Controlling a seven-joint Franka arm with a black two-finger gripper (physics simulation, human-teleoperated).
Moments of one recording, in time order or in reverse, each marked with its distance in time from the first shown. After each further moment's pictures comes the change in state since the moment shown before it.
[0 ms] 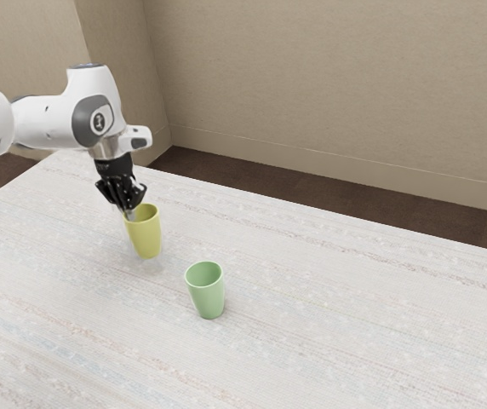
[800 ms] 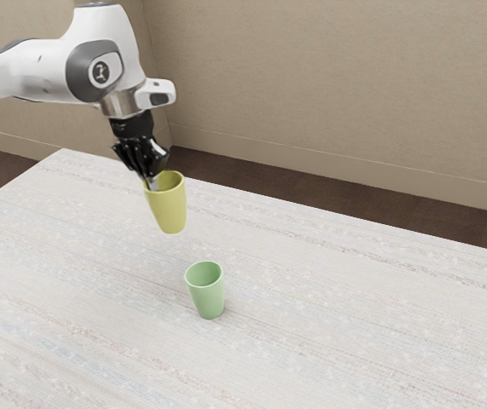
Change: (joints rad) arm -0.131 -0.203 -0.058 0.000 0.016 -0.153 -0.111
